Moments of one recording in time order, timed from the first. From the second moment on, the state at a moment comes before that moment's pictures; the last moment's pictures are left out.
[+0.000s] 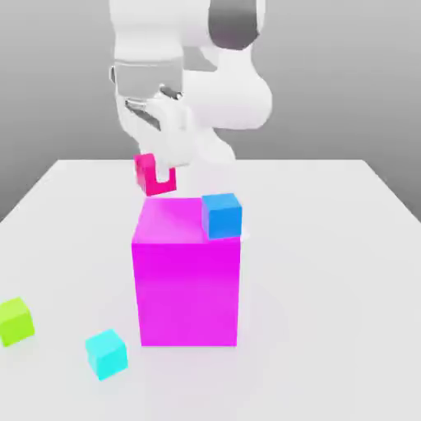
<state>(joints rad) -0.31 -0.75 0.09 -2.81 0.06 2.06 1.40</state>
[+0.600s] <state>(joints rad) -0.01 -0.93 -0.04 -2.91 -0.03 1.98 0.59</state>
